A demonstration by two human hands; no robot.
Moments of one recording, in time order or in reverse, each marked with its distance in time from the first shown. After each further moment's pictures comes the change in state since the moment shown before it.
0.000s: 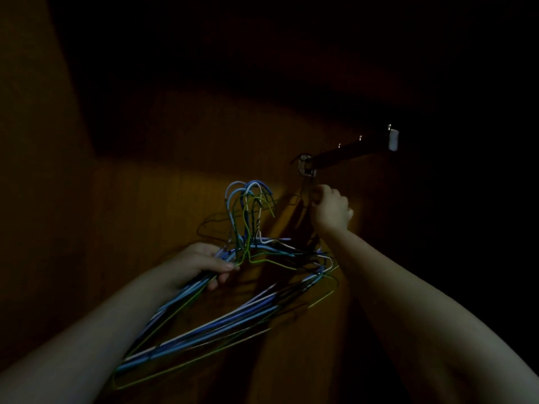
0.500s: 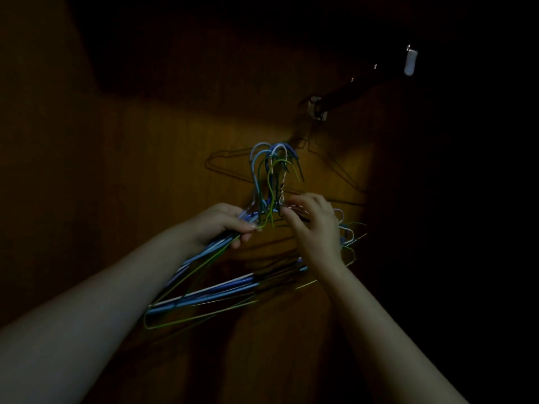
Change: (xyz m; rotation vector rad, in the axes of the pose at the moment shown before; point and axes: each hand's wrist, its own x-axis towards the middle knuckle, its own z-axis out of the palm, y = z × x) left_hand -0.025 -0.010 0.045 0.008 -0.005 -0.077; right_hand -0.161 0.008 0.003 0.444 -0.046 -0.294
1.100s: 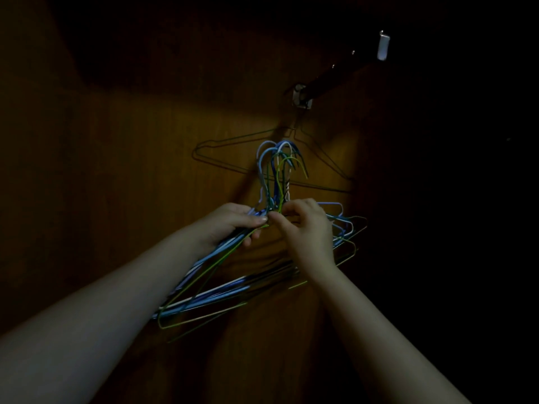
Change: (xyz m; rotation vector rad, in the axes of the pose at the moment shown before) left_hand -0.002 -0.006 0.041 -0.006 0.018 -0.013; right_hand -0.028 -0.007 -0.015 -0.063 0.002 0.116
